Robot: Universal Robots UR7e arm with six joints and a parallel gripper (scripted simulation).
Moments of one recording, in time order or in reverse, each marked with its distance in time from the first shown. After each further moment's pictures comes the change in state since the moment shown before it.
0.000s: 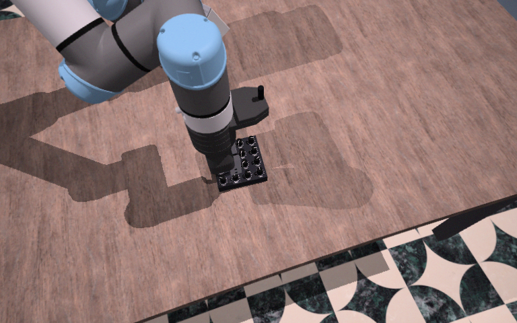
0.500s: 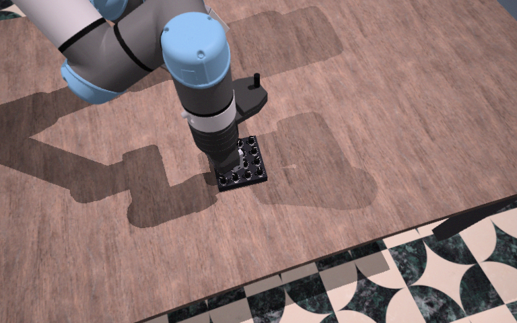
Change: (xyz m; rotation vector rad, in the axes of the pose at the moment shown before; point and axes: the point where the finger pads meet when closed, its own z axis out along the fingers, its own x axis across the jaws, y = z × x) arm -0.006 -0.003 -0.002 -0.001 -0.001 -0.286
